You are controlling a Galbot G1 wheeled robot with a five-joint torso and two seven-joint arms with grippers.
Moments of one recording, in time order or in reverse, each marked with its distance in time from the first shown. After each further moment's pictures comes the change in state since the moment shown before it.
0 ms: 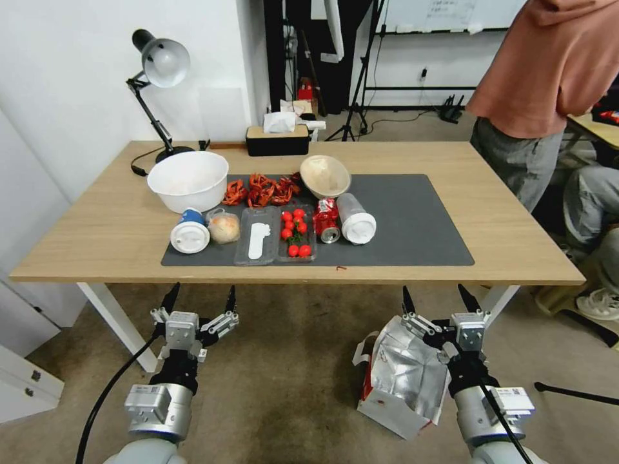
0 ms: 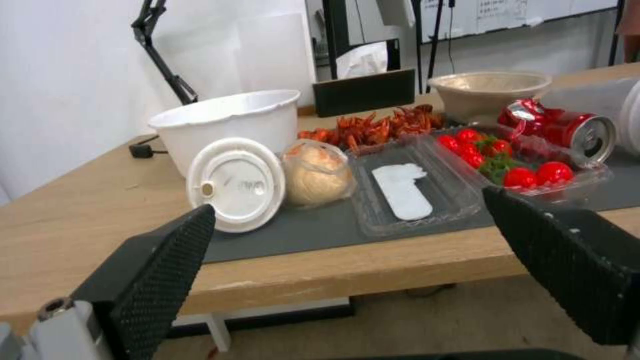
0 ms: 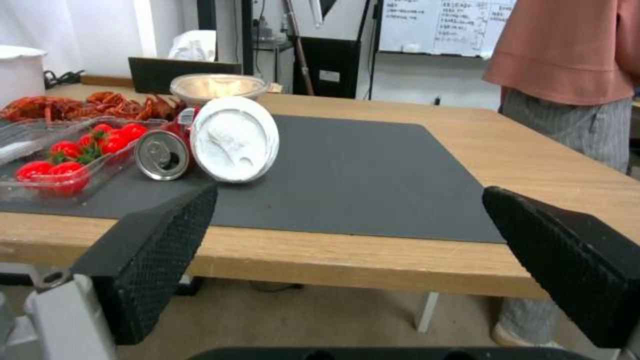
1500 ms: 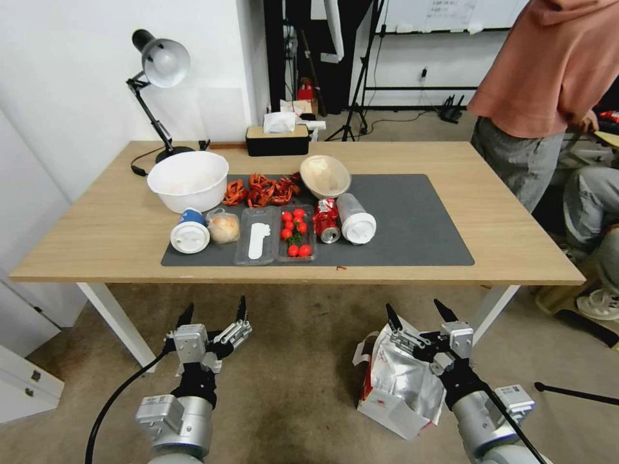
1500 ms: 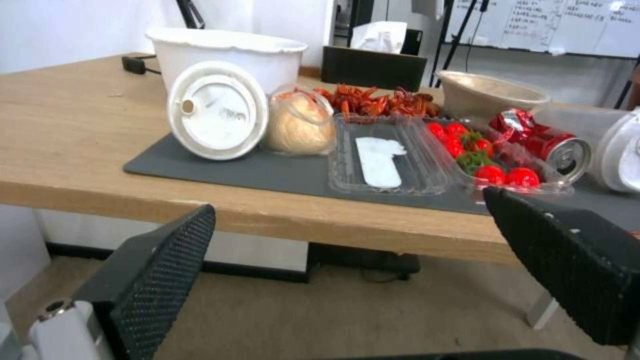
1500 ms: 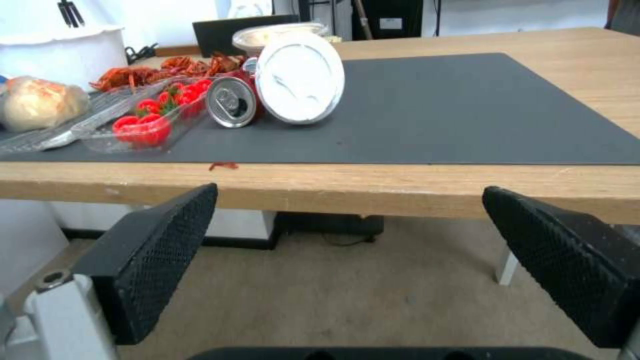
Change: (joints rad) left arm 0.043 0.010 0.134 -0.002 -0.173 -0.005 -0.167; right arm -0.010 -0.056 0.040 -0.024 0.197 -0.094 -0.152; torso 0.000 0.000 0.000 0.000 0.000
